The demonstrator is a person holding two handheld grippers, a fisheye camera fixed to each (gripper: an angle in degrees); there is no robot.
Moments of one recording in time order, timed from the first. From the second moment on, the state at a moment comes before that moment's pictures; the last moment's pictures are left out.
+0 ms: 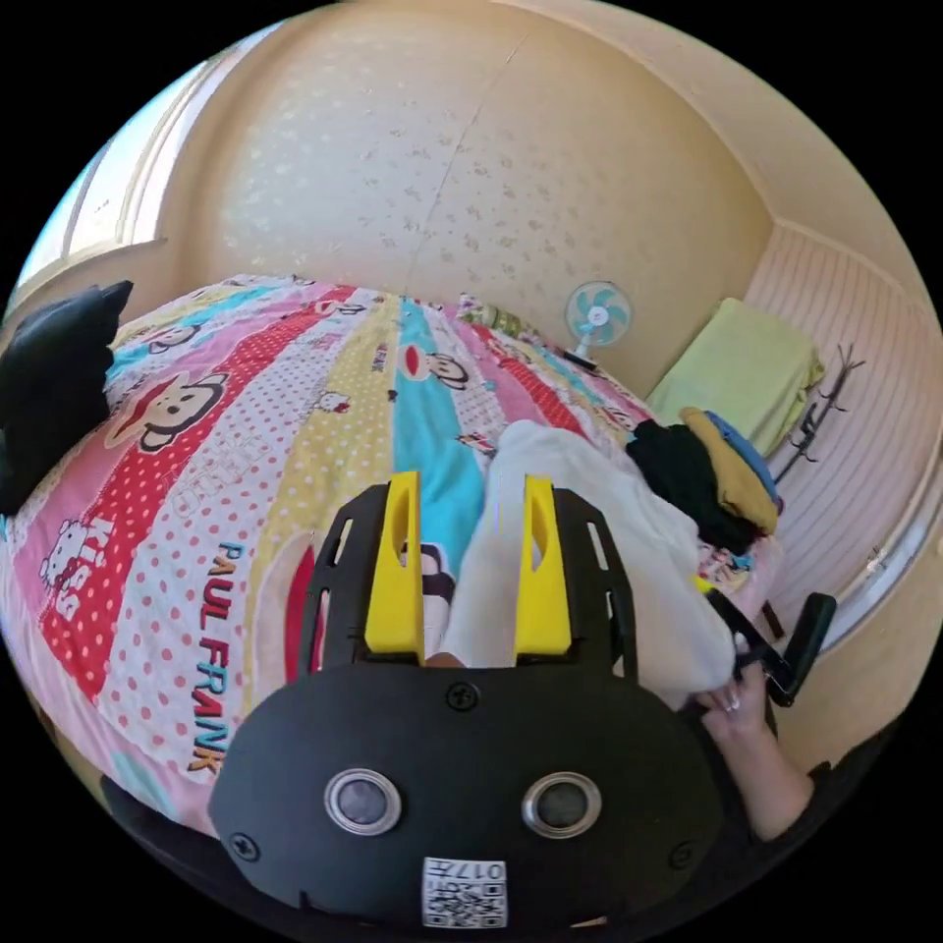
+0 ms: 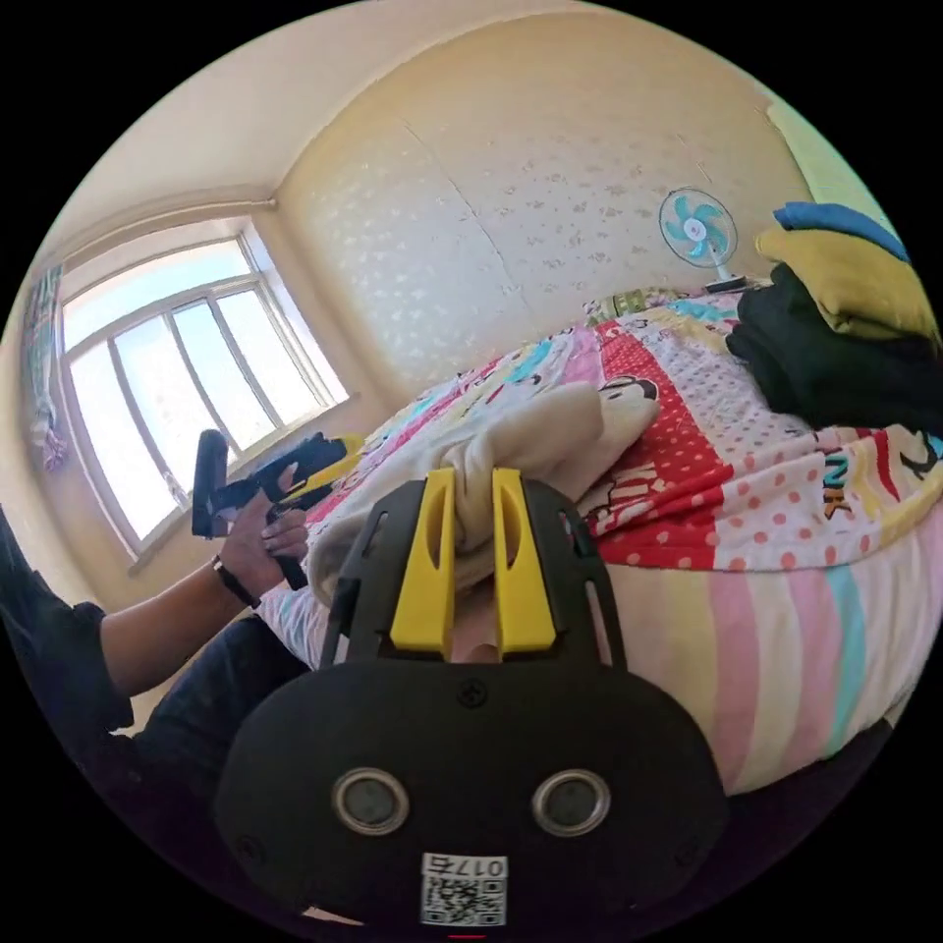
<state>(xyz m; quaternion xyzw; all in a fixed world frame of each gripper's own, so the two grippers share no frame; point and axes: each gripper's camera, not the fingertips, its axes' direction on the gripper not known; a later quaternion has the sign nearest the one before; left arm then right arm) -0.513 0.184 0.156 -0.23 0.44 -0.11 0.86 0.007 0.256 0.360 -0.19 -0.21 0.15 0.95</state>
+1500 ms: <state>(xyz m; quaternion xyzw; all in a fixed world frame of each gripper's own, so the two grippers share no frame) -0.497 0.067 0.131 -0.33 0.40 0.08 0.85 -0.096 0.277 0.399 -0.32 -0.19 0.06 0.93</state>
